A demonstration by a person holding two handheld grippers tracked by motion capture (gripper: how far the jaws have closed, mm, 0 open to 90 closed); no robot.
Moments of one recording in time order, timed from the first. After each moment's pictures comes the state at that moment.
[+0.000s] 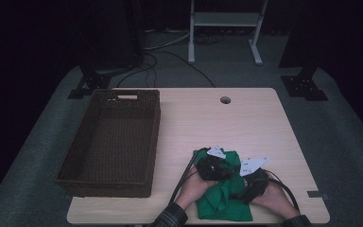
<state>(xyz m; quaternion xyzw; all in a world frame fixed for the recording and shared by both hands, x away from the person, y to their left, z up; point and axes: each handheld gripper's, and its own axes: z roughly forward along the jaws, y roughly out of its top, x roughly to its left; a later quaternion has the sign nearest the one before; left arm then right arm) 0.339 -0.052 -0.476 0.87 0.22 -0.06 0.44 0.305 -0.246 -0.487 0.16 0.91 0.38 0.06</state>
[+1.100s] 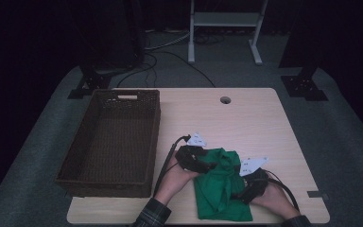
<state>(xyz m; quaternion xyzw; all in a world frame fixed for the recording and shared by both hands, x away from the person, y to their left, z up) 0.345 0.009 -0.421 0.86 0.26 0.06 0.44 0.305 -0.245 -0.488 0.16 0.91 0.38 0.06</state>
